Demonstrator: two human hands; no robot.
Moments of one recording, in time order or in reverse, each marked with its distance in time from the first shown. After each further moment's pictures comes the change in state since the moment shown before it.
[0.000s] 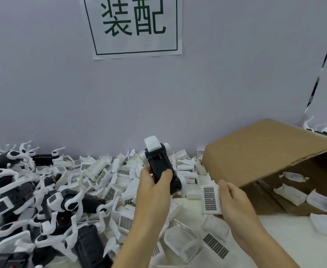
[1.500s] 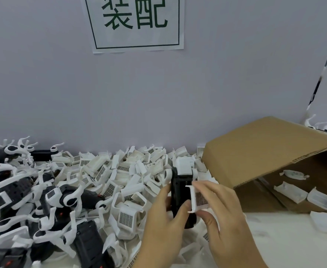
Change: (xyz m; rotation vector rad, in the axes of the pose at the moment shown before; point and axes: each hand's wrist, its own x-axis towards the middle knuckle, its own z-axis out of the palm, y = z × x) left_hand -0.021 -0.055 -0.003 0.061 -0.226 0.171; right_hand -0.043 0.015 0.010 -0.463 0.099 -1.030
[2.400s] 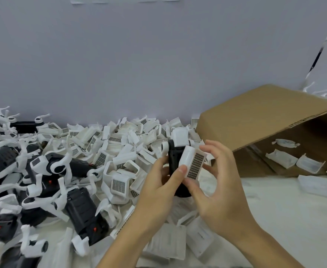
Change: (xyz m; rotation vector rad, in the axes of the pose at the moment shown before) left_hand -0.005 -0.006 -0.004 -0.189 -0.156 -0.036; right_hand -0.008 -0.004 -0.001 0.348 -0.051 0.262
